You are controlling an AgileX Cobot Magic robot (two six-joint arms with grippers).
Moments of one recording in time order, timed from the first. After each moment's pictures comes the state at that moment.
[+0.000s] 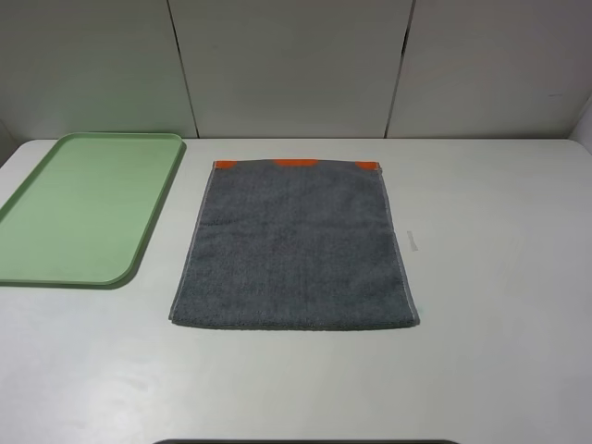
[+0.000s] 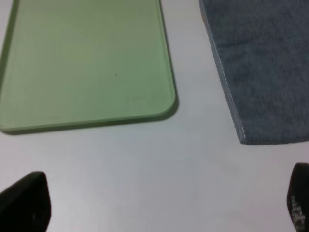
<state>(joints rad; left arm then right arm) 0.03 0.00 -0.49 -0.08 1.06 0.12 -0.02 -0.01 -0.49 0.02 1.02 0.07</state>
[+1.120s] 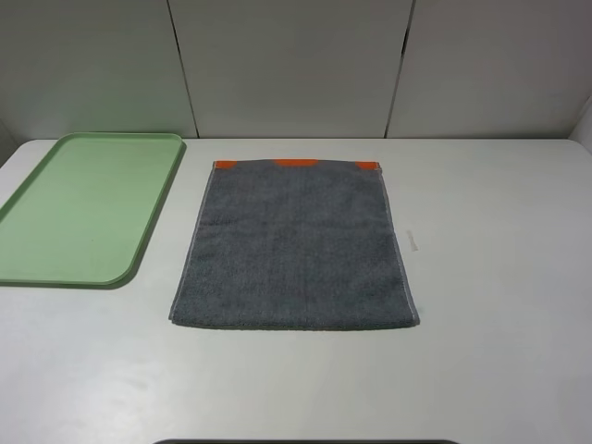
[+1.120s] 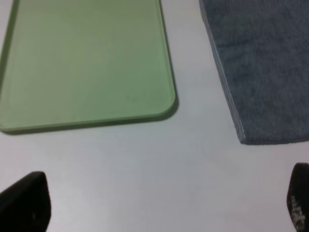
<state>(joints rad) 0.03 0.00 -0.49 -0.08 1.06 0.12 -0.02 -0.01 -0.49 0.02 1.02 0.07</state>
